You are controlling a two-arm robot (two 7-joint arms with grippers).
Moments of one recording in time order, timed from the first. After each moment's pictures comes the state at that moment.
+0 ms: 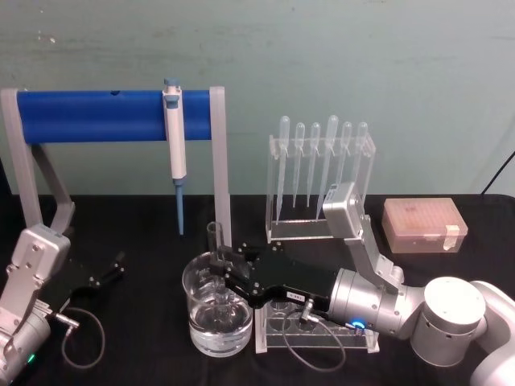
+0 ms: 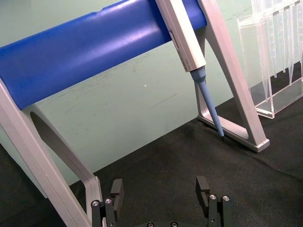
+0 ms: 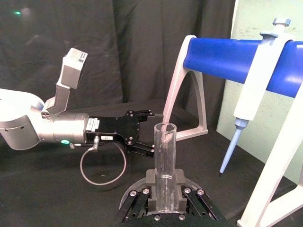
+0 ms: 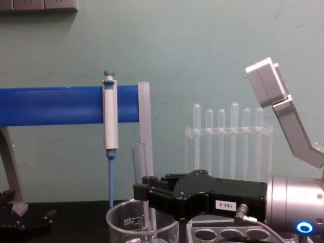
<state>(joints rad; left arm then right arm) -0.20 0.60 0.45 -1.41 -0.25 -0.12 0.03 0.50 0.36 -0.64 -1.26 0.48 -0.09 0.71</state>
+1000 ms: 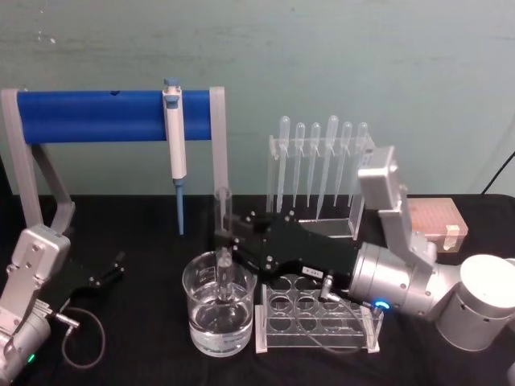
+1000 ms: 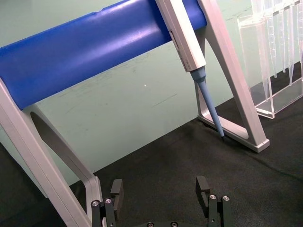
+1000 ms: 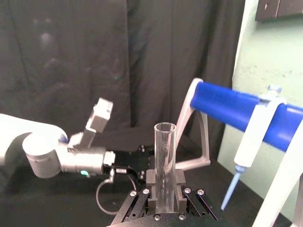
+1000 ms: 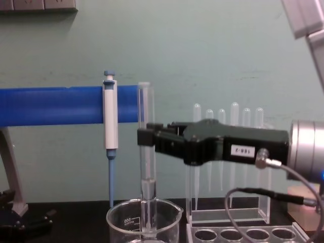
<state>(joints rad) -0.20 0.60 0.45 -1.41 -0.25 -0.12 0.03 0.46 0.44 -0.59 -1.49 0.53 -0.03 0.70</state>
